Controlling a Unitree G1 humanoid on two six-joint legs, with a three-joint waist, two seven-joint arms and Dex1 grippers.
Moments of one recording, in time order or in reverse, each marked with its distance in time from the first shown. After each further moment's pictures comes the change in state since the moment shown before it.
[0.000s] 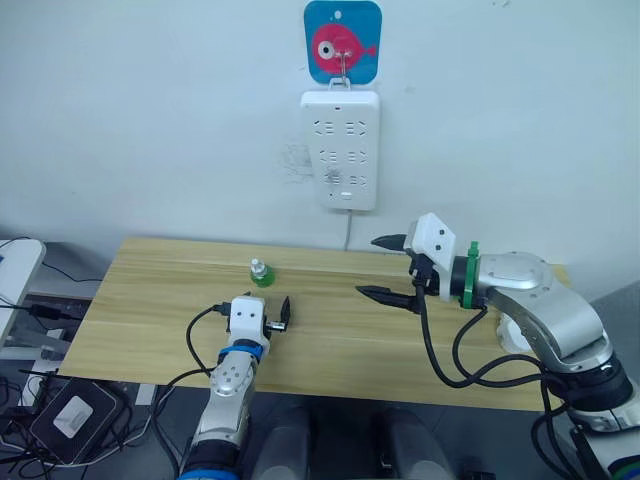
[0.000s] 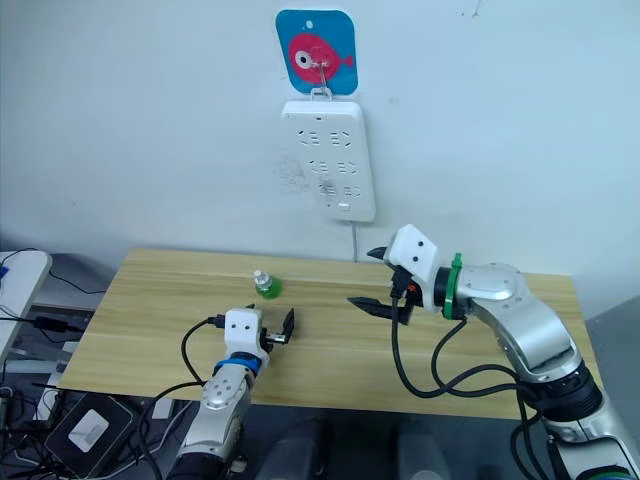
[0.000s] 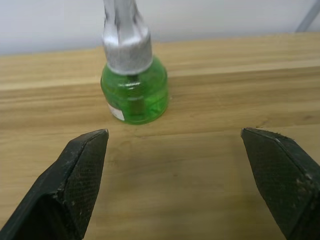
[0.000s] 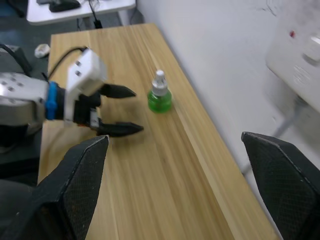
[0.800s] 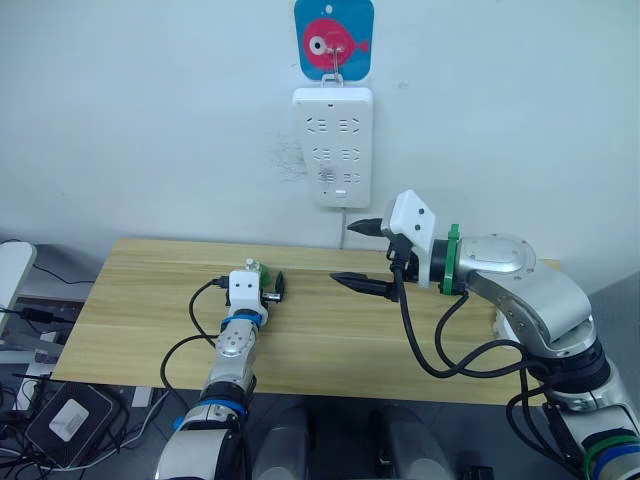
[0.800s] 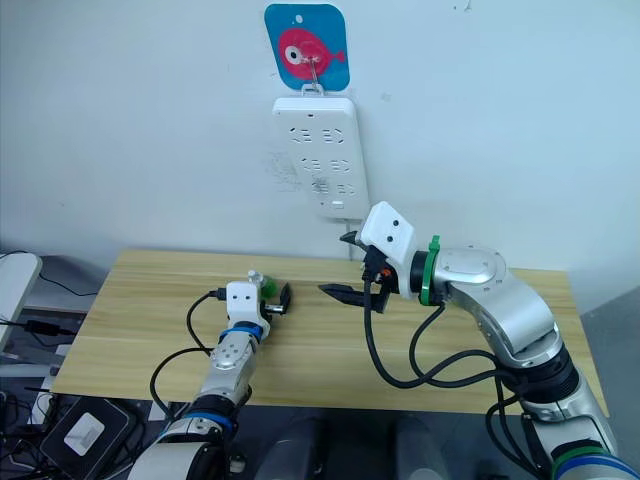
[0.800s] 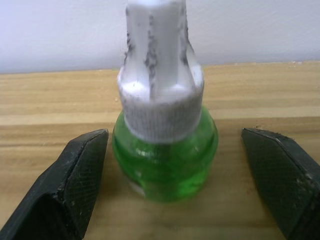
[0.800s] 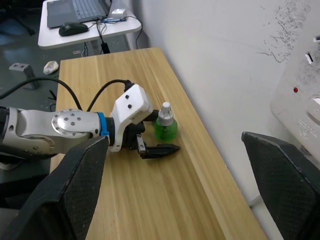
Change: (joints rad) left arm -0.336 0.041 0.065 0.531 -0.022 -0.219 0.036; right arm -0.108 0.090 0.009 -0.050 0.032 0.139 -0.054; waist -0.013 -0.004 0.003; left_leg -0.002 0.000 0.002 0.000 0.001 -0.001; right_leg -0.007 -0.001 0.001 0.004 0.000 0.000
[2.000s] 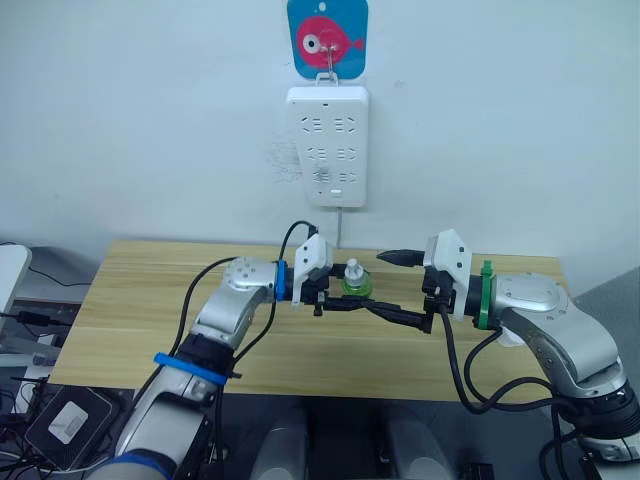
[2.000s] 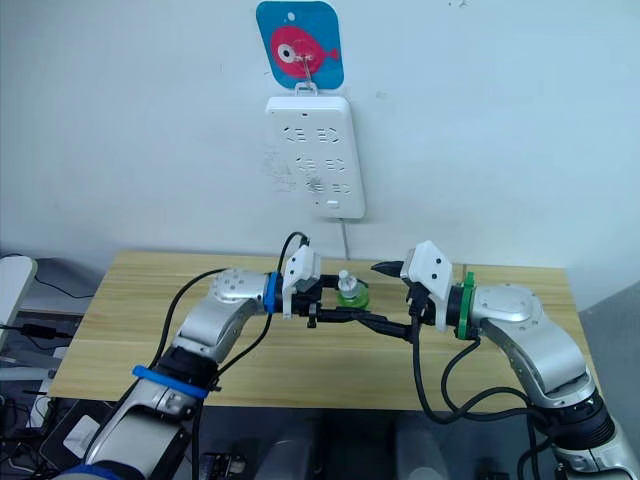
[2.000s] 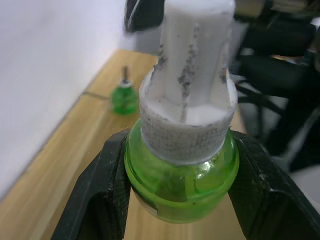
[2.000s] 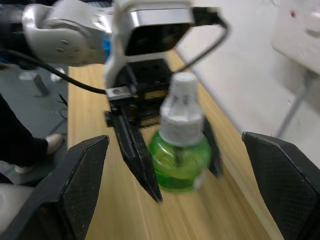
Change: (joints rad) left arm -0.163 0.228 -0.398 -0.693 -0.264 0.577 -1.205; right arm 0.280 -0.077 -0.099 -0.025 0.067 -0.197 0.085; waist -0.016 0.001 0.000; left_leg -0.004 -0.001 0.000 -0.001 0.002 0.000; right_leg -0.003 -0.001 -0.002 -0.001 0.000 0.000
